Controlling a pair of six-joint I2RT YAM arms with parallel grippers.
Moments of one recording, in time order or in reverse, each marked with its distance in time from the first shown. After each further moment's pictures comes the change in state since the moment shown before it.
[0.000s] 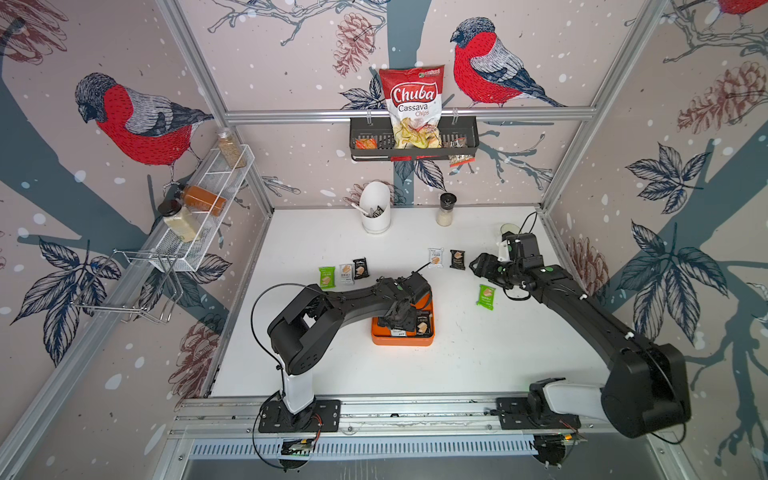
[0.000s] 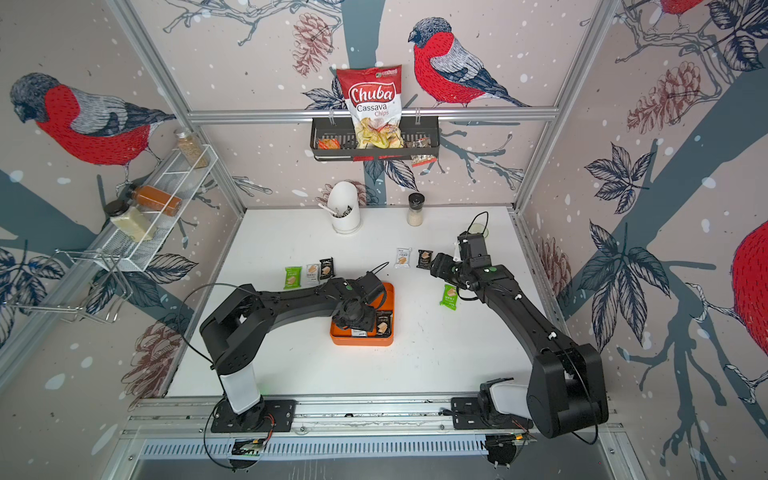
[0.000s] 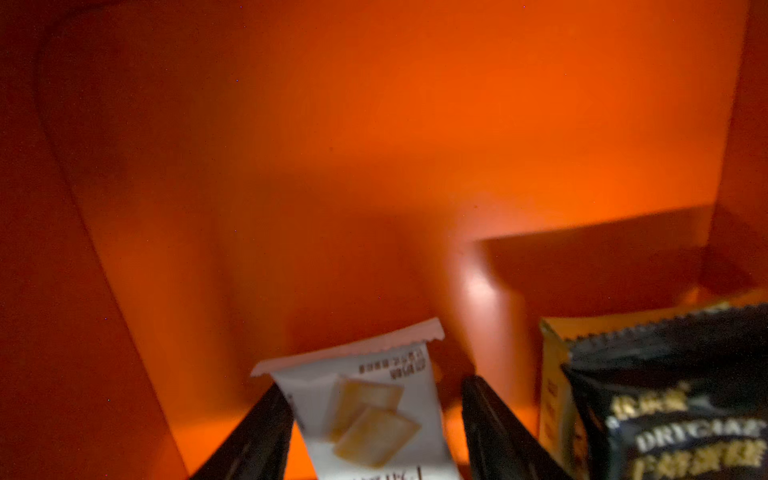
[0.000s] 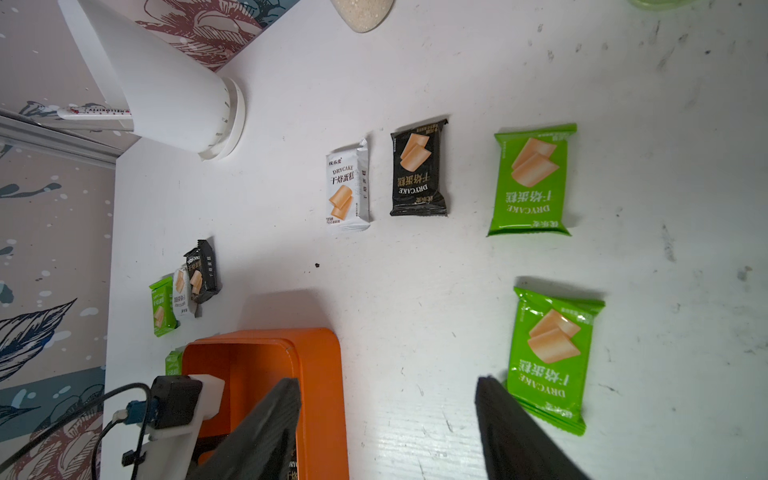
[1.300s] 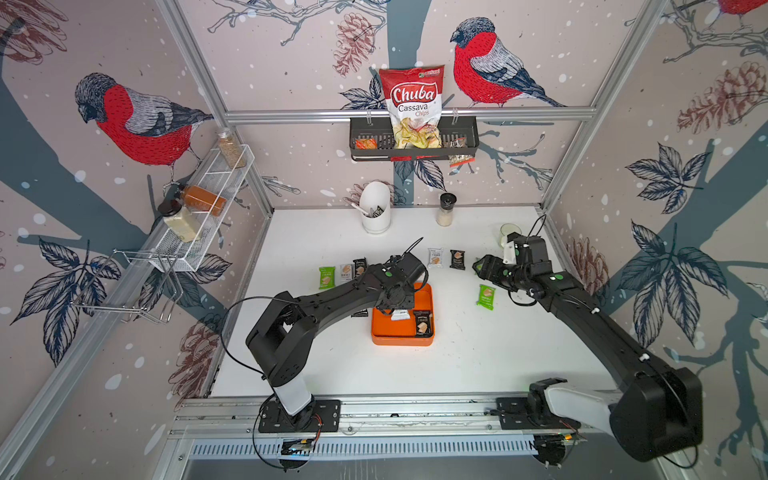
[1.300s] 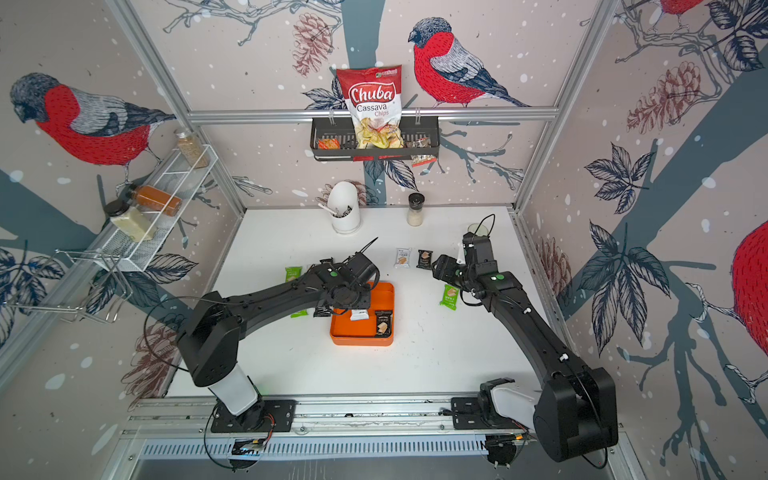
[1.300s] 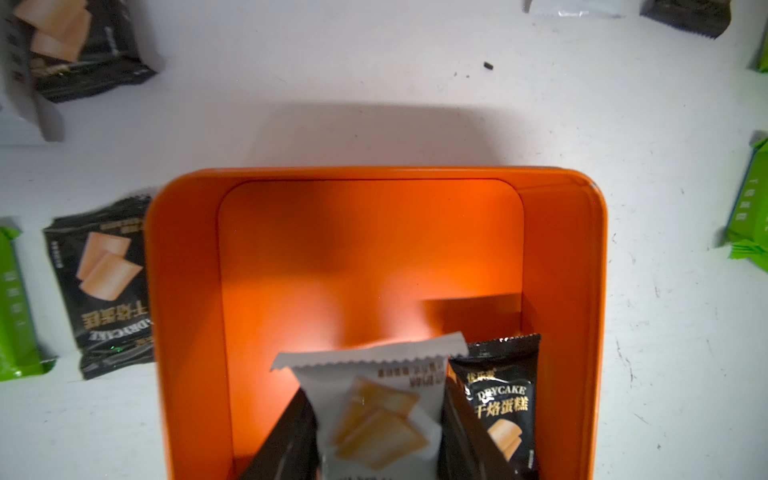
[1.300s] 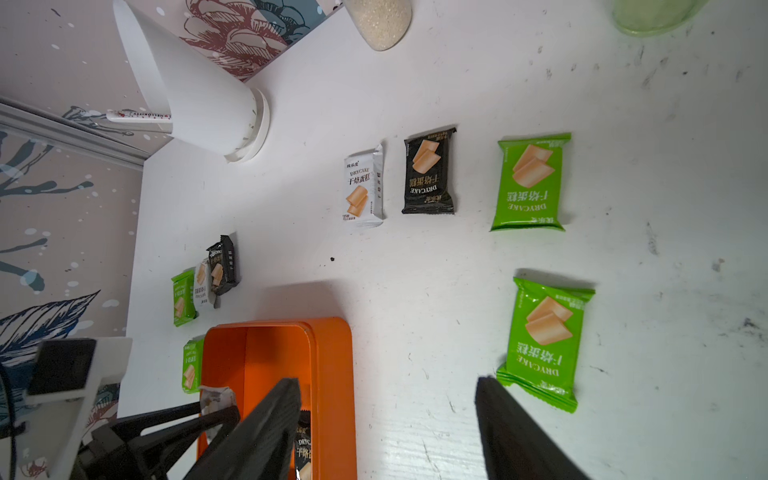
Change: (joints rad) left arm 0.065 -0.154 0.086 -0.040 -0.077 -0.072; right arm 0.000 -0.105 -0.031 -0.026 -0.011 -0.015
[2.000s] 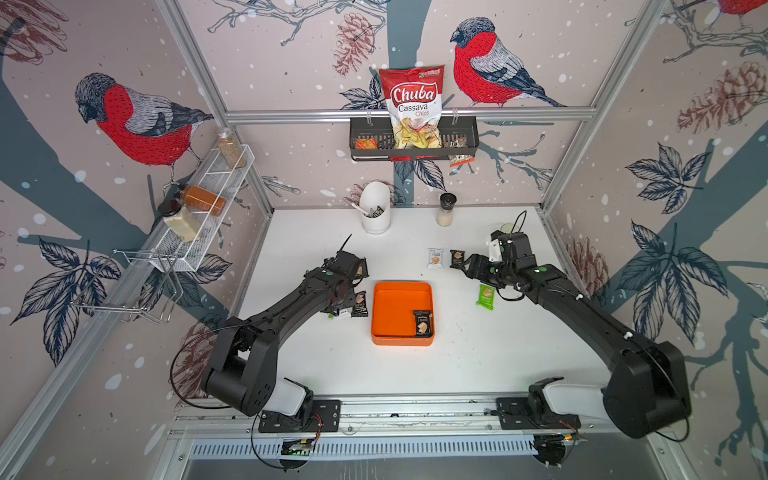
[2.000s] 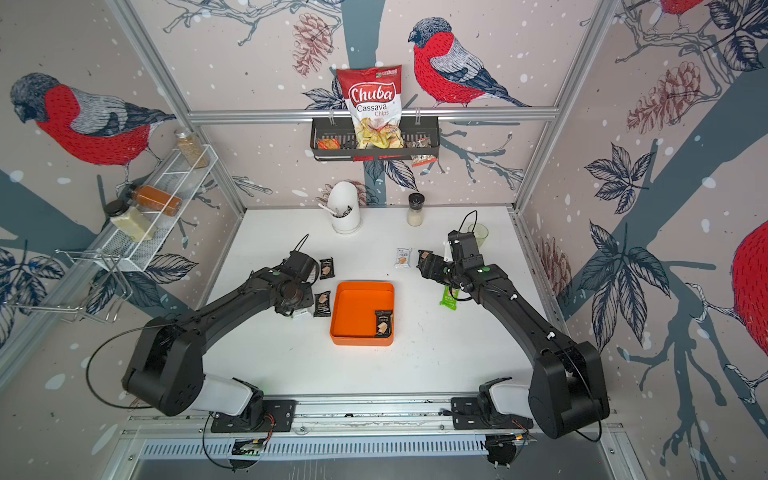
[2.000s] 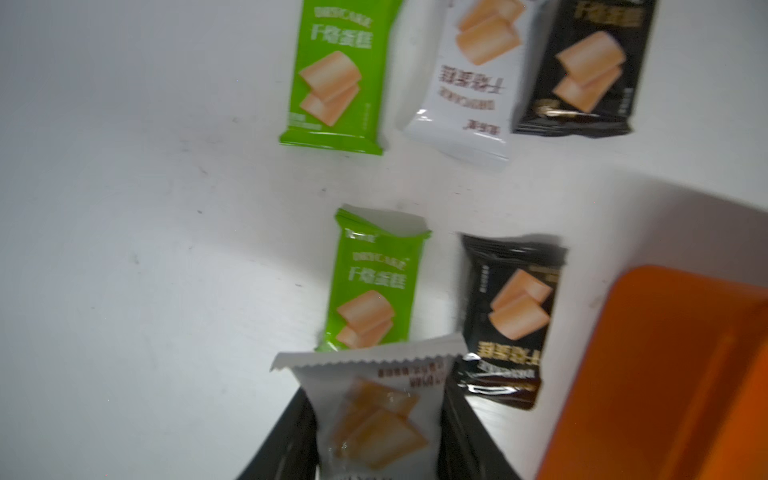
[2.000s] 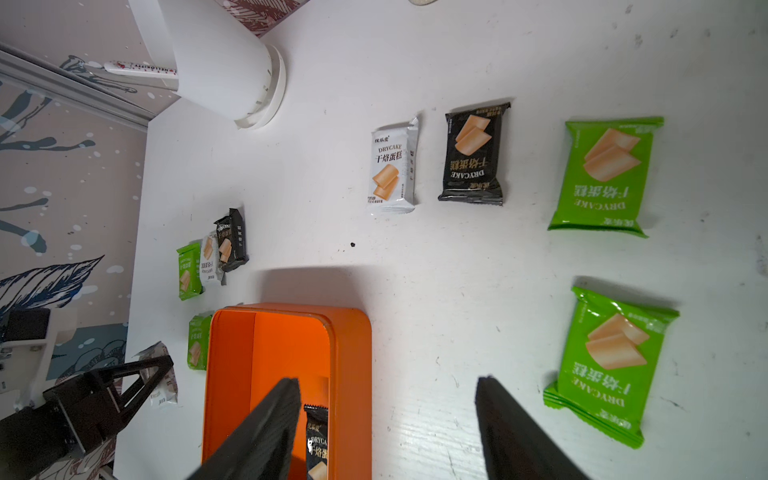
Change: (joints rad) left arm 0.437 -0.233 -0.317 -0.007 -0.105 0.156; right arm 0.080 0.126 0.056 0.036 -0.016 0.004
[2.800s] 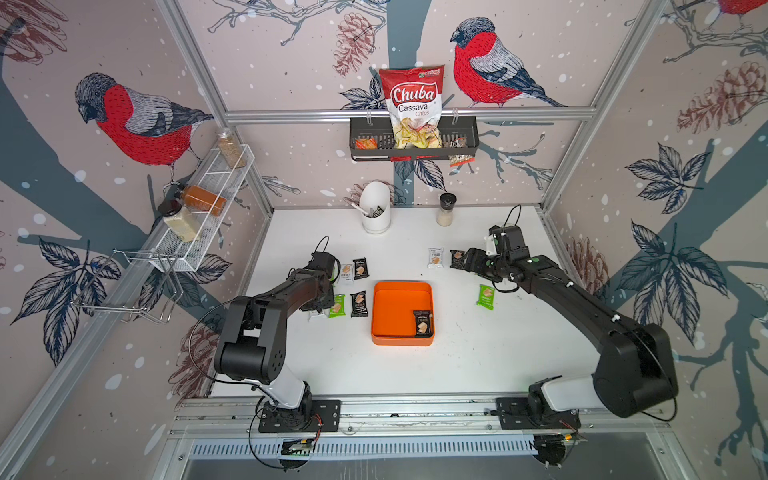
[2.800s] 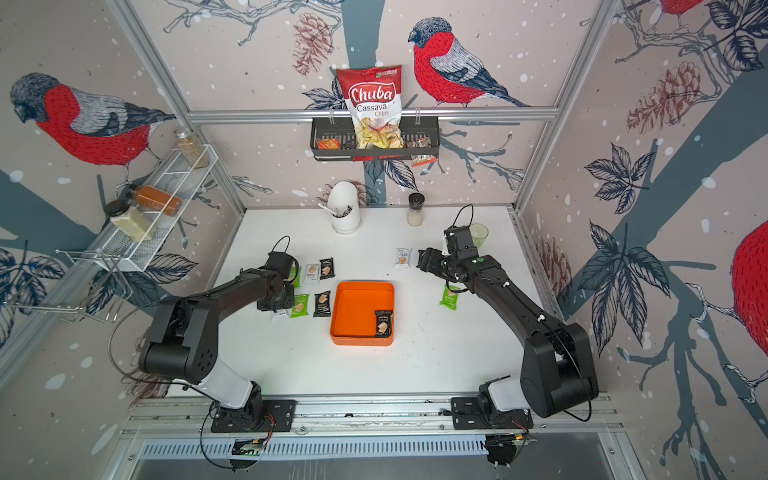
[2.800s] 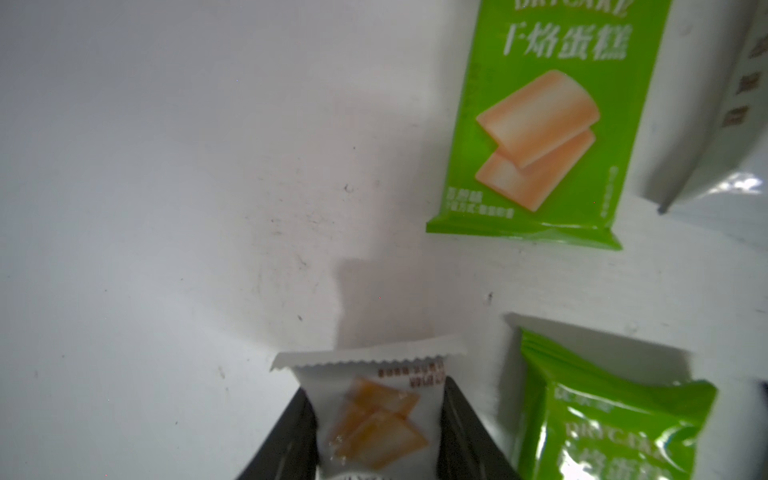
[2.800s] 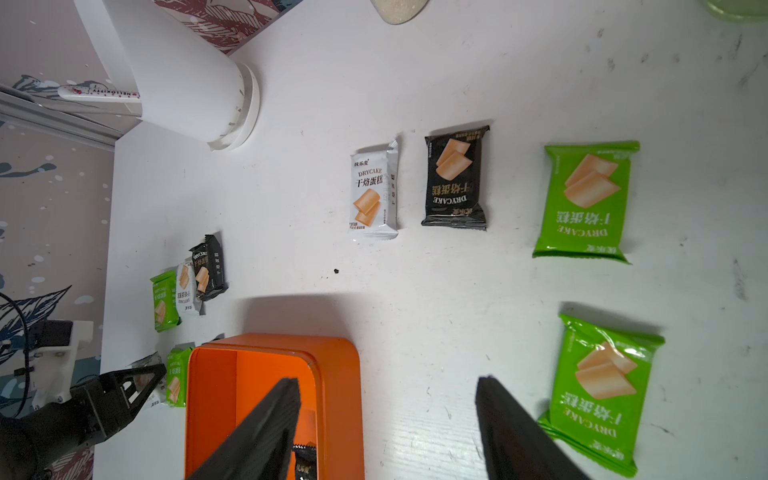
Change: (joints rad) left arm 0.221 0.161 -0.043 0.172 -0.025 0.288; right arm -0.001 0.089 0.072 -0.008 0.060 0.018
